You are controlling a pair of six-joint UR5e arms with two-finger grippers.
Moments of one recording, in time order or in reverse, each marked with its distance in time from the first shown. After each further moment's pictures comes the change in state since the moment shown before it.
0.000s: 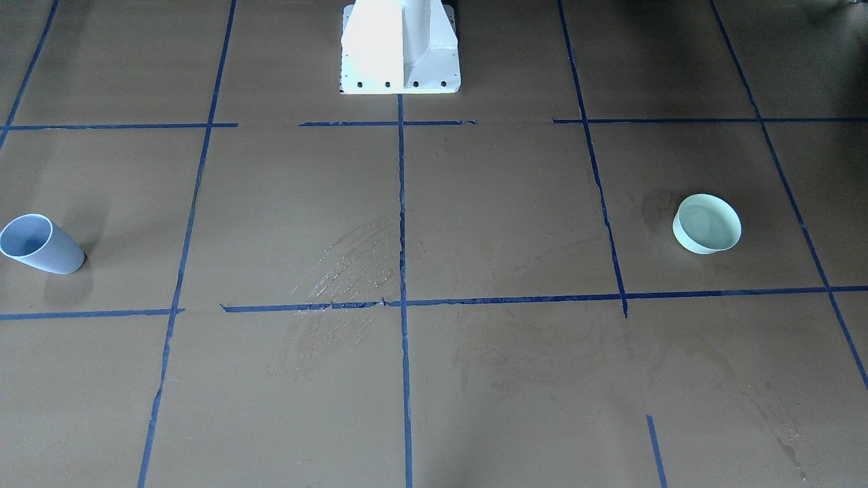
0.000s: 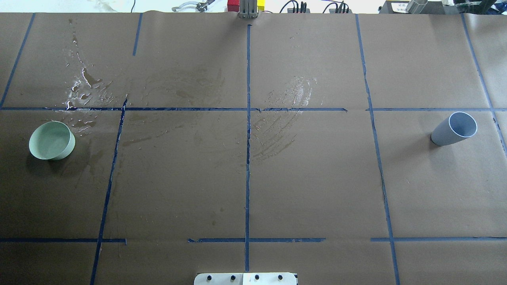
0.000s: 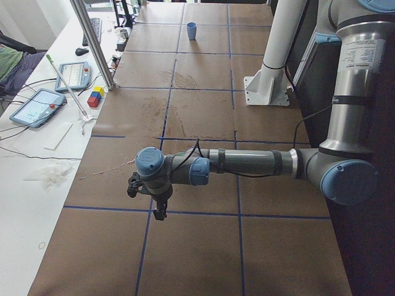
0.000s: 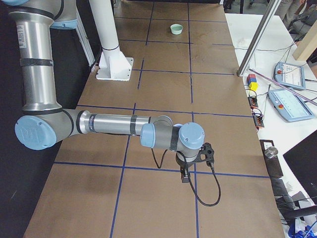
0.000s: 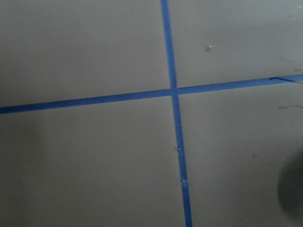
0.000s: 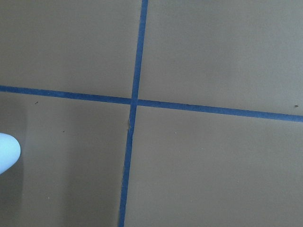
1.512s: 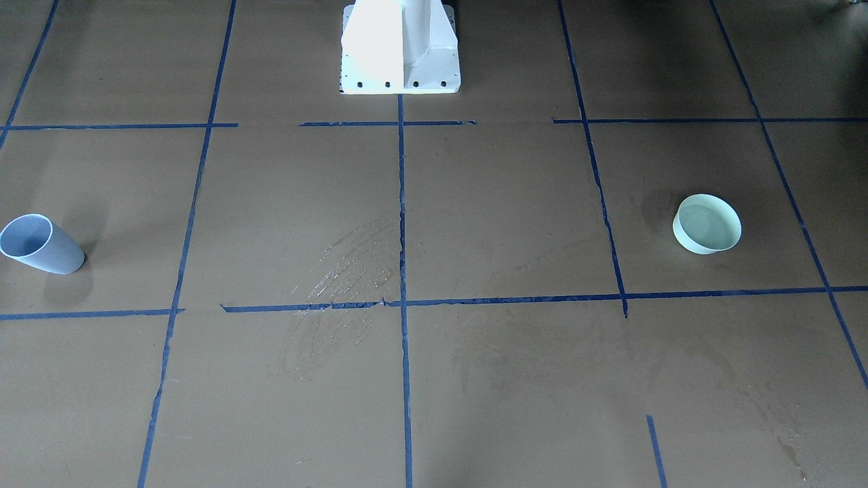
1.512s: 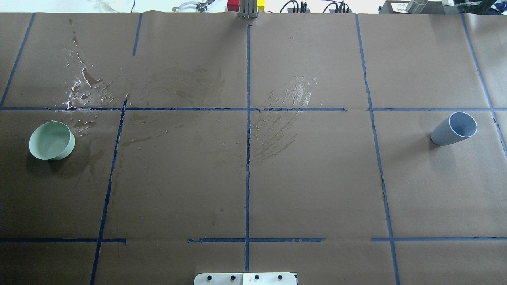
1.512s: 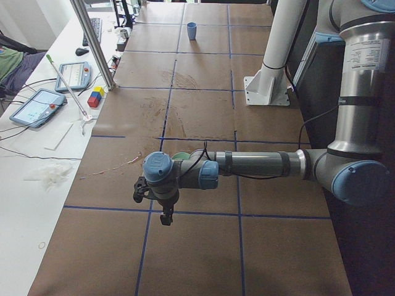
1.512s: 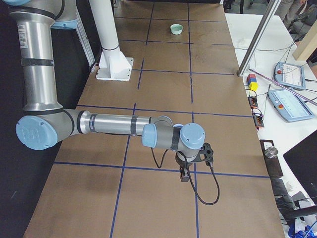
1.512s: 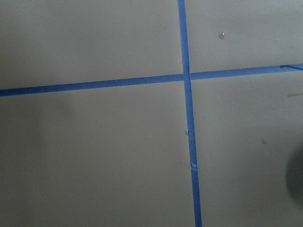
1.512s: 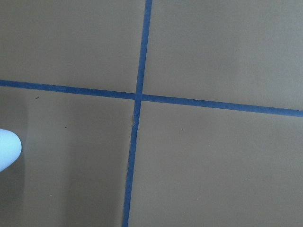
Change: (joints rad) left arm -0.008 0.052 -0.030 -0.015 0.002 0.005; right arm -0.024 -0.001 -0.007 -0.002 0.002 0.008
